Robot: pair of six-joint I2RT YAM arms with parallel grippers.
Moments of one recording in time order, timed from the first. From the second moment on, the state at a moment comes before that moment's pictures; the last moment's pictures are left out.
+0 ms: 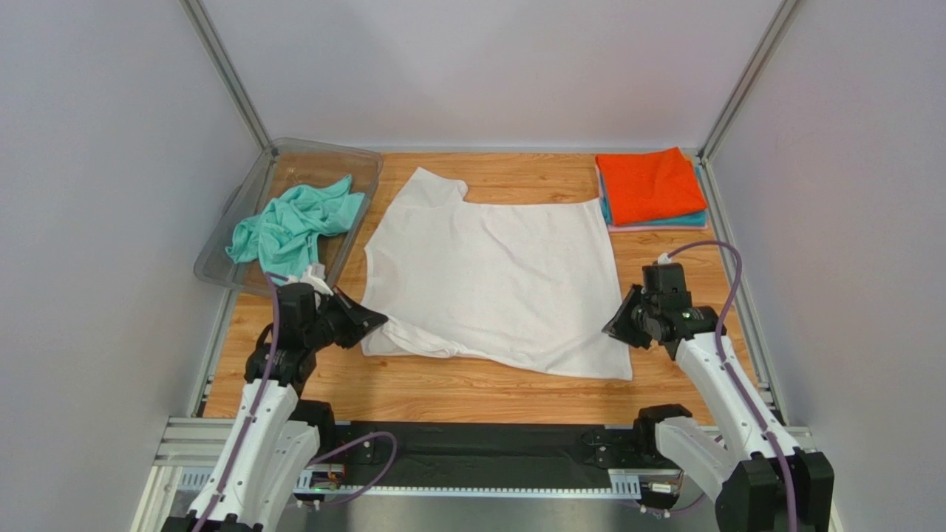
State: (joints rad) left arm -0.07 0.61 0.42 -0.44 0.40 -0.85; right arm 0.12 0.92 0.62 -0.71 -0.08 0.68
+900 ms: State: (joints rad) left arm -0.07 0.60 0.39 -0.42 0.41 -0.85; right arm 0.12 0.88 0.42 -0.80 0.09 0.95
